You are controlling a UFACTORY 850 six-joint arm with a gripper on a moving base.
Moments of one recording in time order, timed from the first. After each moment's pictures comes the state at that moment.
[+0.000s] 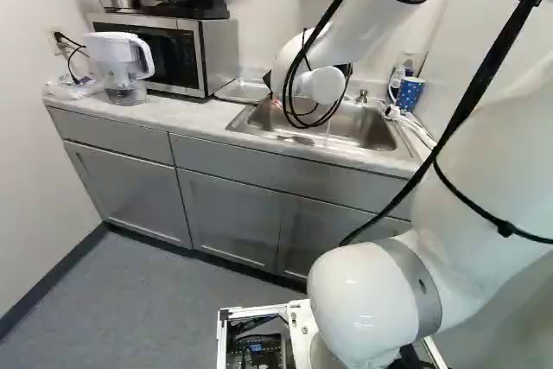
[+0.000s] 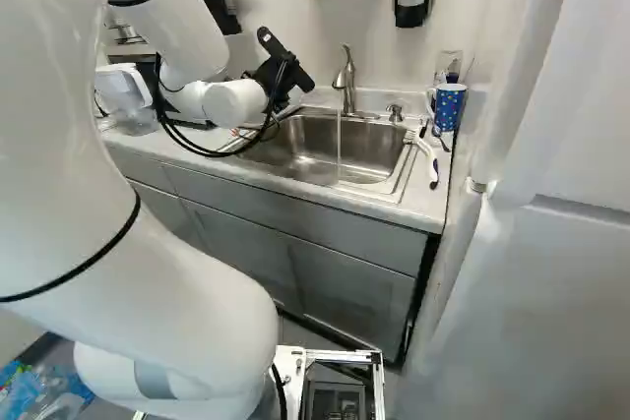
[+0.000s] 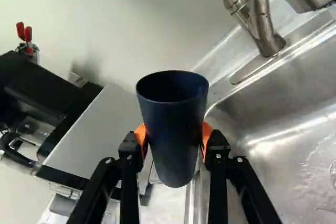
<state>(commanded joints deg) 5.2 5.6 -38.3 3.8 38.0 51.2</state>
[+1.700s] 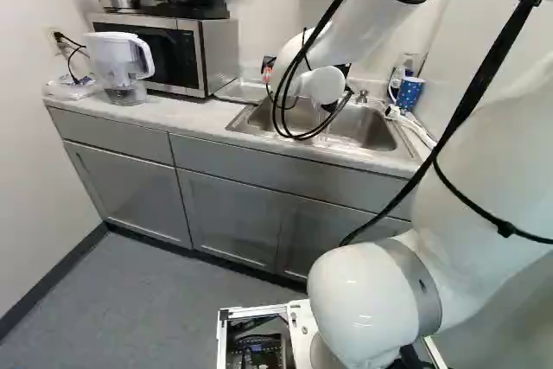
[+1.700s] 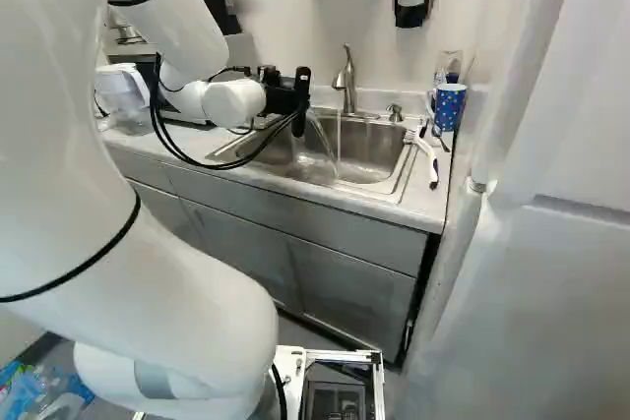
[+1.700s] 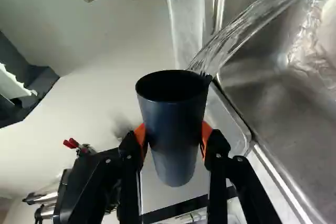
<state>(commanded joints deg) 5.2 5.6 -38.3 3.8 38.0 102.4</state>
